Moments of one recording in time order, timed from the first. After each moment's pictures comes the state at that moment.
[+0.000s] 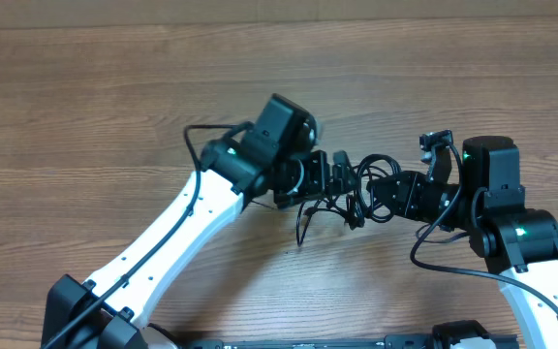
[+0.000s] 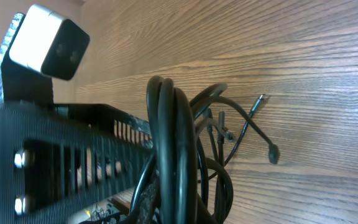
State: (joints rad) left arm -0.64 1.59 1.33 -0.75 0.55 -0.79; right arm 0.12 1.02 0.96 -0.81 -0.66 0.49
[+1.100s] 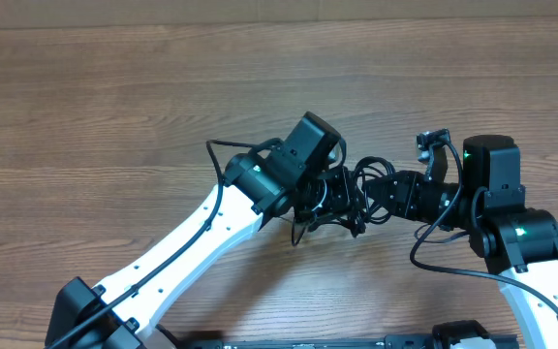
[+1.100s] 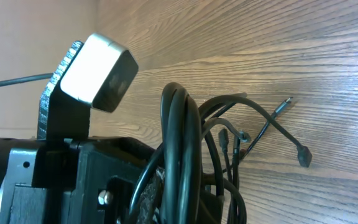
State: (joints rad) left arm -0.76 1.58 1.33 -0.74 0.50 -1.04; right arm 0.12 1.02 0.96 -0.79 -0.72 0.49
